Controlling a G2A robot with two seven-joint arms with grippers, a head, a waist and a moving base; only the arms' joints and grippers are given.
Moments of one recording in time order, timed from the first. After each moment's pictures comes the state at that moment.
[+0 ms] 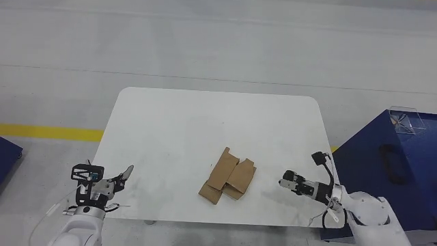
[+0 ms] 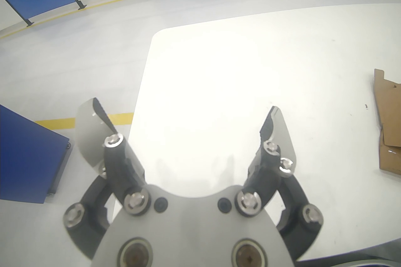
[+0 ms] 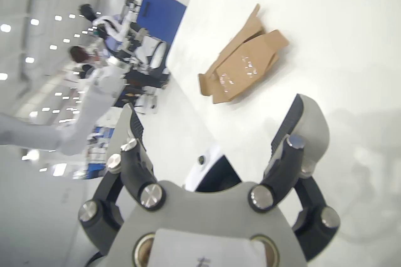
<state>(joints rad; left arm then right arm) 1.73 -1.15 -1.60 -1.80 1.33 0.00 0.00 -1.37 -1.08 1.59 -1.33 0.17 -0.59 1.21</state>
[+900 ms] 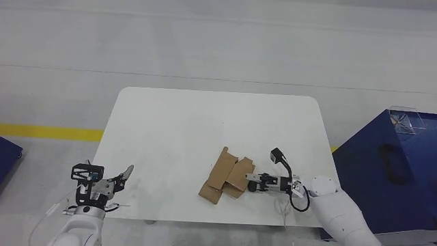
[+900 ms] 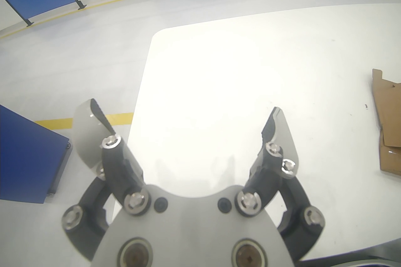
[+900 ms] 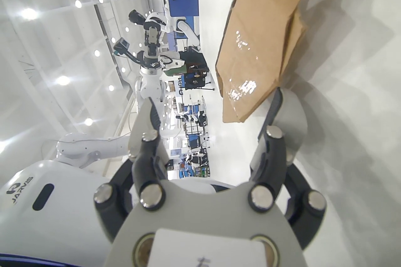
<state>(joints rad) 1.73 -1.15 -1.60 -1.80 1.33 0.00 0.00 -0.91 -1.17 0.96 -0.64 0.47 -0.62 1.20</state>
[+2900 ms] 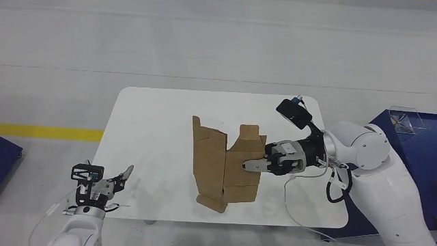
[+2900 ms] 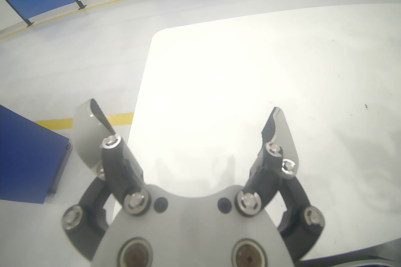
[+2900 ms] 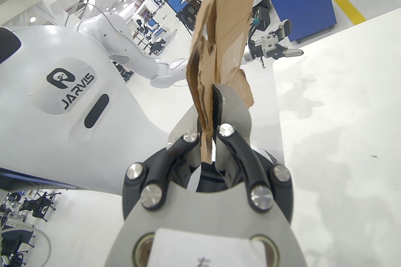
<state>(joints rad) 1.73 -1.15 -1.60 -1.80 1.33 0.00 0.00 -0.94 -0.94 1.26 -1.81 0.48 -0.51 1.31</state>
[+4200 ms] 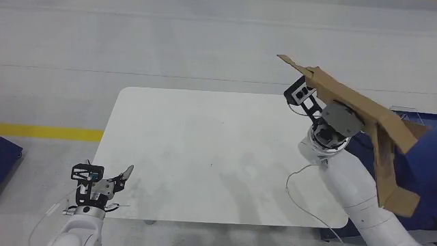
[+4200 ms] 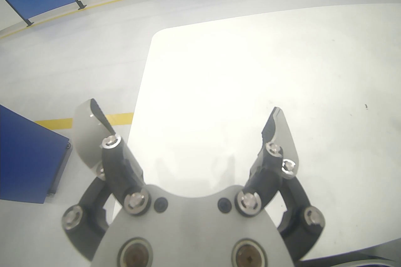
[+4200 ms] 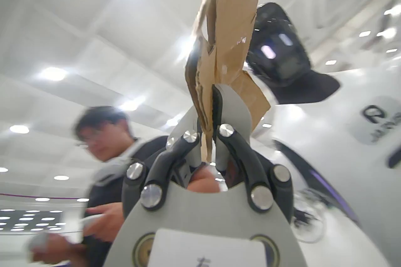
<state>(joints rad) 1.73 -1.15 -1.60 -1.80 1.33 0.00 0.00 -0.85 -1.05 0.99 -1.50 1.98 0.32 1.49</state>
